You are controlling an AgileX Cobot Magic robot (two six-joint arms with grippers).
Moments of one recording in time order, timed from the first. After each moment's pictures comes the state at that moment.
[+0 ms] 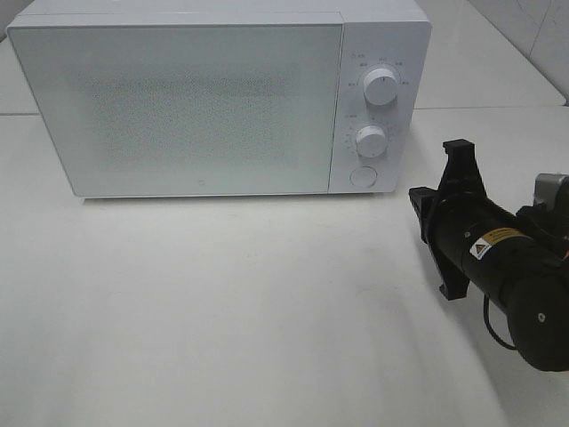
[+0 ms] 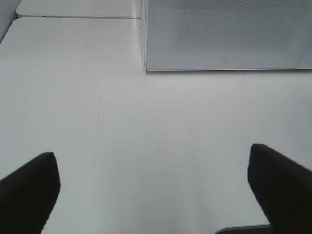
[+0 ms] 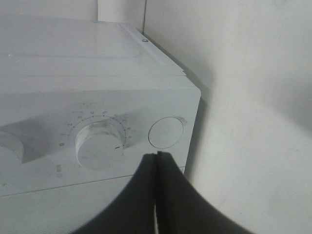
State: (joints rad) left arm 0.07 -0.01 -0.51 -0.18 1.09 0.09; right arm 0.54 1.88 -0.36 0.52 -1.21 1.42
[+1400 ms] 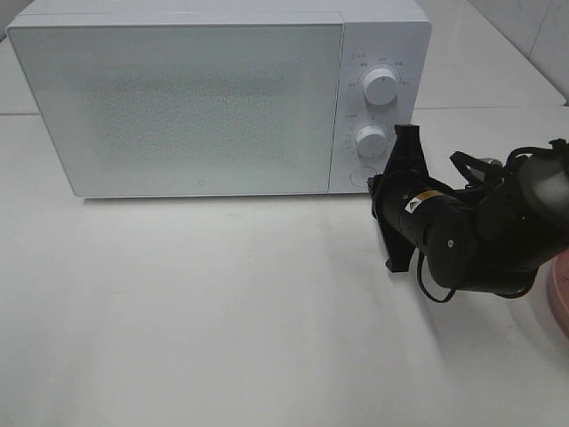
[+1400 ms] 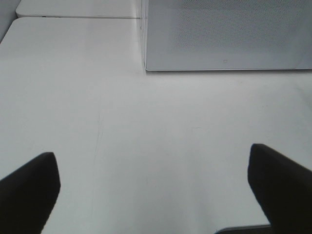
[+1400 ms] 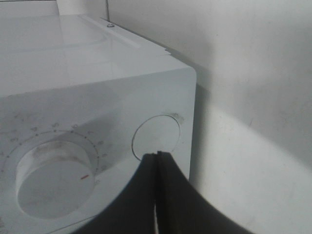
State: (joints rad) left arm 0.07 -0.01 -0.51 -0.18 1.09 0.09; right arm 0.54 2.02 -0.67 0.61 -0.94 1.40
